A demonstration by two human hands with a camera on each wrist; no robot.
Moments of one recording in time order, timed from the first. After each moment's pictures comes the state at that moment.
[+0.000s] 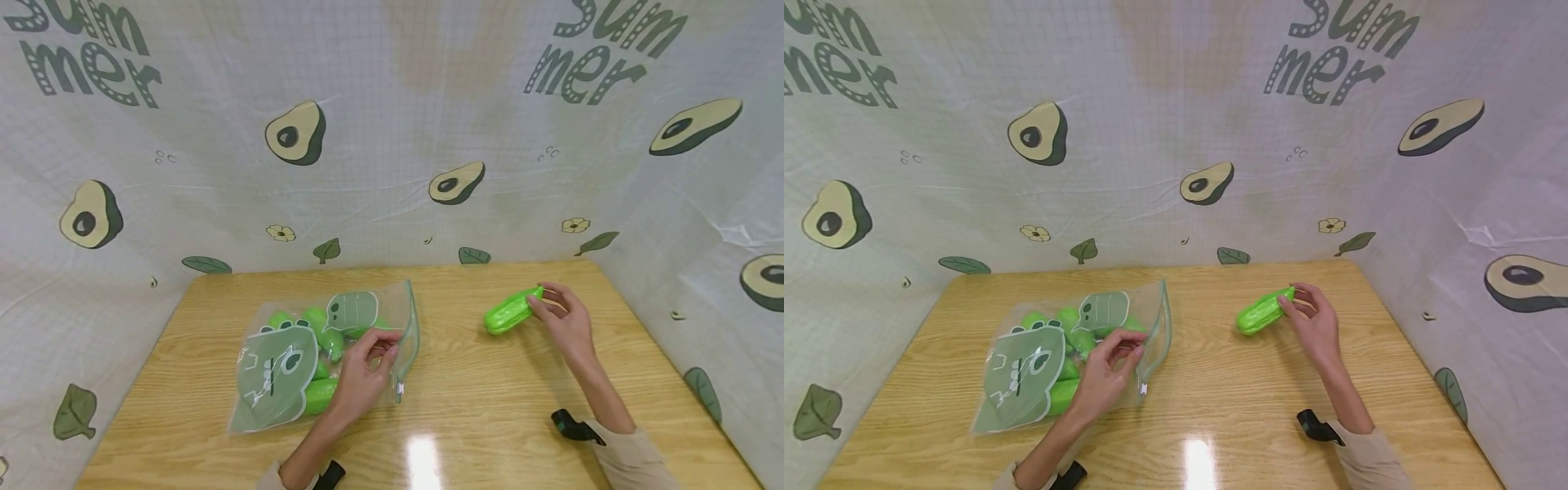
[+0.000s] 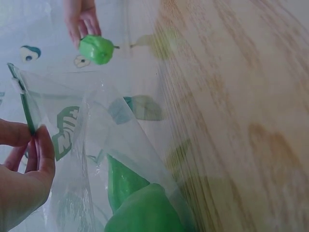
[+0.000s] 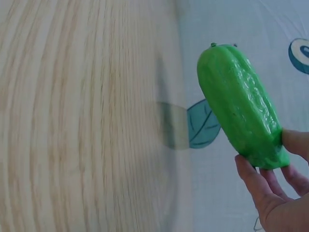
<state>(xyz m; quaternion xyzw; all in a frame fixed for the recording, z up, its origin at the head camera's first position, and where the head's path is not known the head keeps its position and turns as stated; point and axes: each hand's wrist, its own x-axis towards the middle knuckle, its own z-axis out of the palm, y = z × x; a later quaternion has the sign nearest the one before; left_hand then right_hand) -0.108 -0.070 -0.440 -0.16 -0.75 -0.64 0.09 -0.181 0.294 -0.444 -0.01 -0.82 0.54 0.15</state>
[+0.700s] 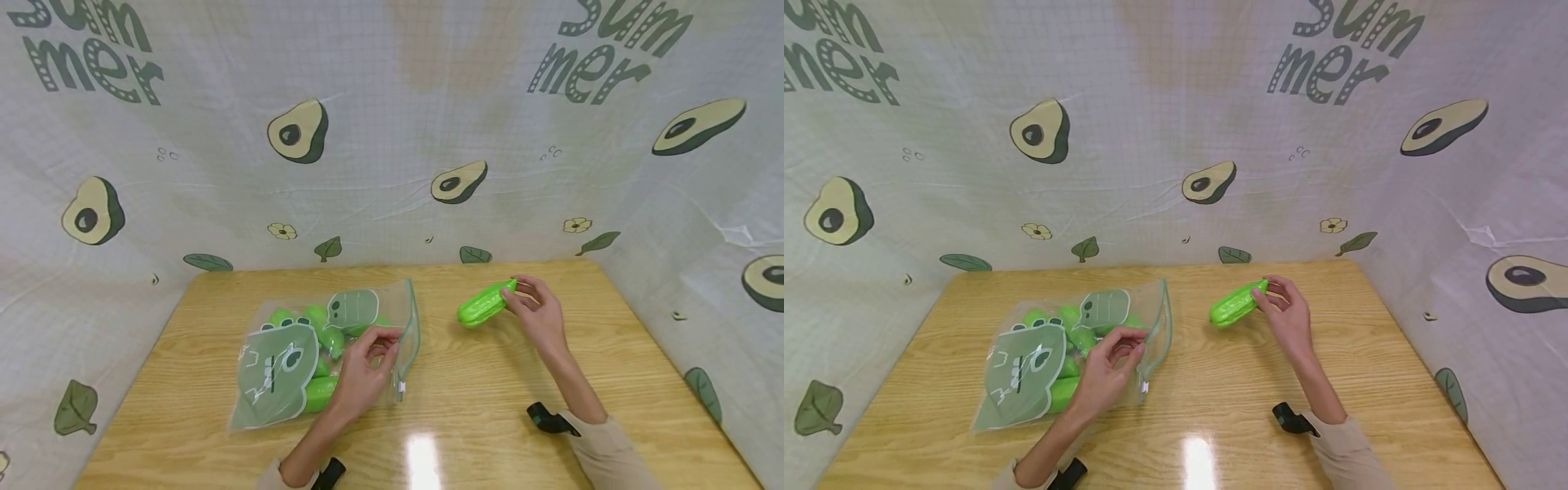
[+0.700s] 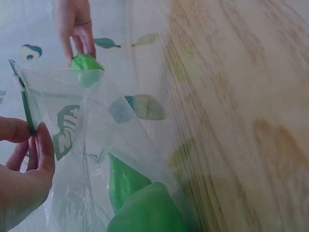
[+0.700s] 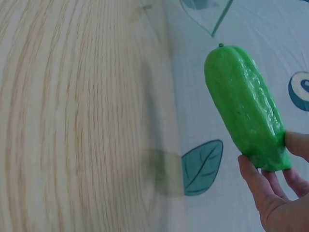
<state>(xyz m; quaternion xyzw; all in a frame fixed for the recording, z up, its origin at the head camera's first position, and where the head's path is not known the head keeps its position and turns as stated) -0.109 -0.071 -0.440 -0.15 -0.75 -0.64 0.09 -0.189 0.248 -0.434 0.02 -0.78 0.62 0.11</state>
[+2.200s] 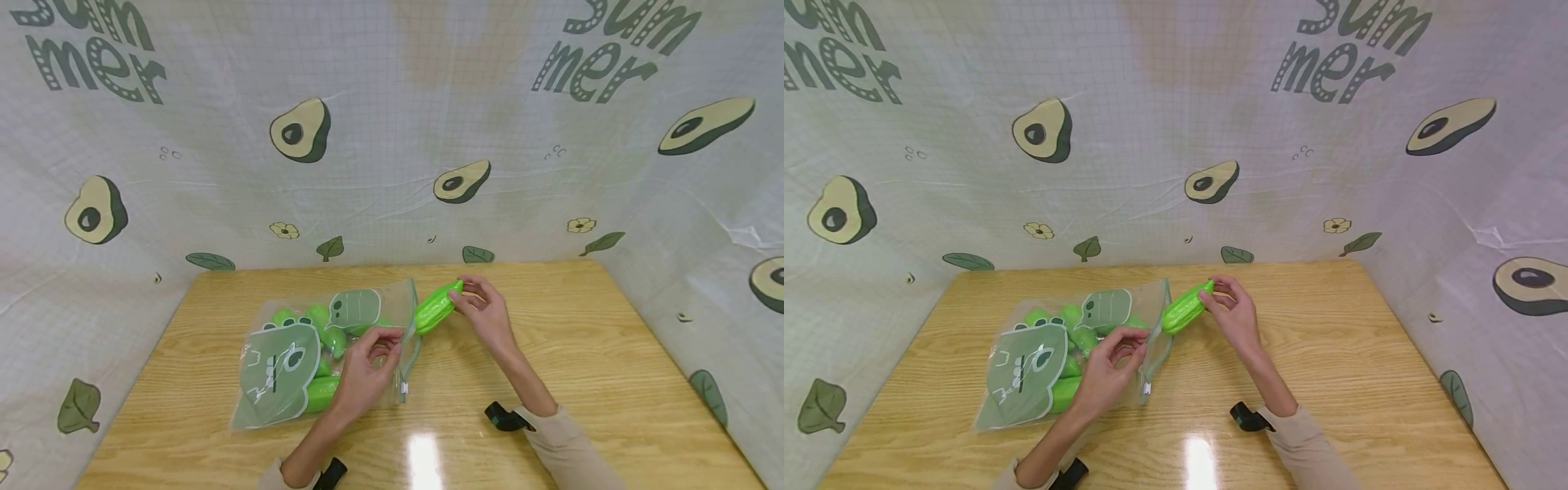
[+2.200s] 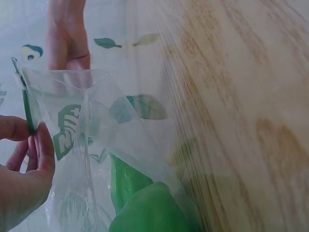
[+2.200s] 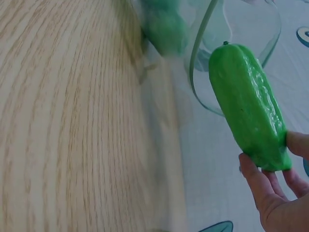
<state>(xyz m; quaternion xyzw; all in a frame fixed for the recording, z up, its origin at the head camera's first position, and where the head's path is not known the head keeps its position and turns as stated) -0.110 -0.071 -0.439 -0.15 -0.75 -0.64 0.09 -0.200 0.168 -0.439 0.06 -0.73 0.67 0.05</state>
